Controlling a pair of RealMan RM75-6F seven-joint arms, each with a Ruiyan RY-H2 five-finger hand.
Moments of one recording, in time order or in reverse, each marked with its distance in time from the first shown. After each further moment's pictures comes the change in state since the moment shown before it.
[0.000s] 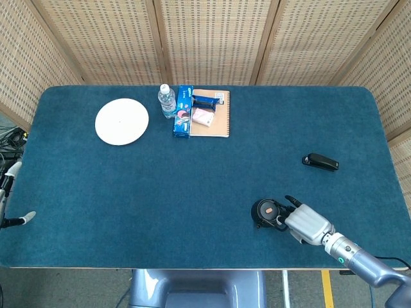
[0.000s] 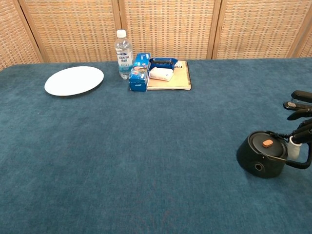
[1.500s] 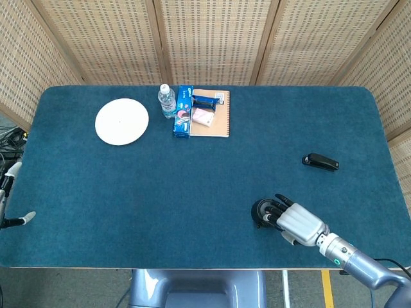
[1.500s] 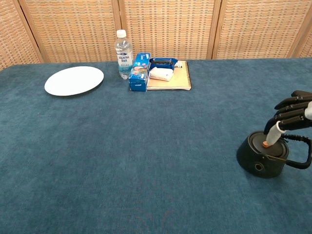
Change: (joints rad) left arm 0.001 -0.001 0.001 0.000 0.004 0.002 0.004; right arm 0.060 0.037 -0.040 -0.098 0.004 0.076 -0.005
